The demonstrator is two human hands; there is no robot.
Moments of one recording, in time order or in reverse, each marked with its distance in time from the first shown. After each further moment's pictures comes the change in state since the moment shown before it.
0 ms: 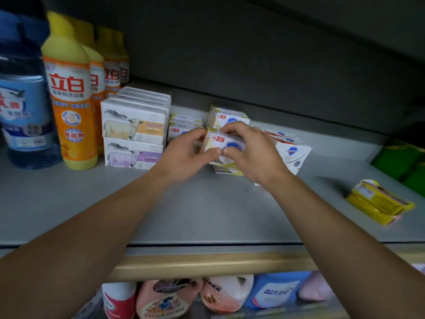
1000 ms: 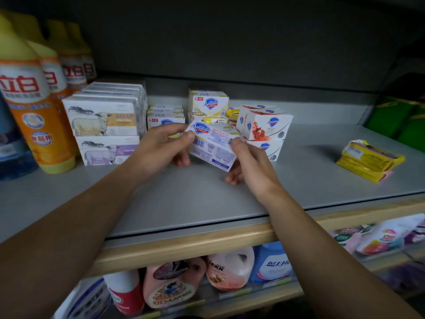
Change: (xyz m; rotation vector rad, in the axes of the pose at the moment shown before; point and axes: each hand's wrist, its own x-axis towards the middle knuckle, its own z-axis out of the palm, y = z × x) left_hand -0.013 -0.002 -0.003 -0.127 -0.134 -0.041; right_hand -0.072 0.035 0.024 0.729 0.084 0.452
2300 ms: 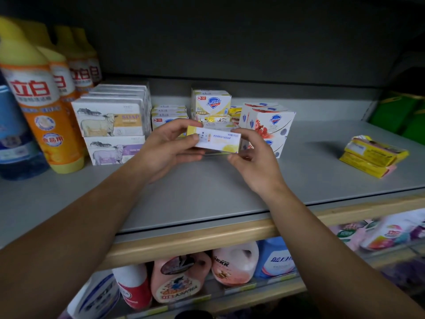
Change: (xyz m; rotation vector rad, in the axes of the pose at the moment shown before) left_hand -0.002 0.004 0.003 -0.315 -0.048 -0.138; right_hand 0.005 0.010 0.000 -0.086 0.057 -0.300
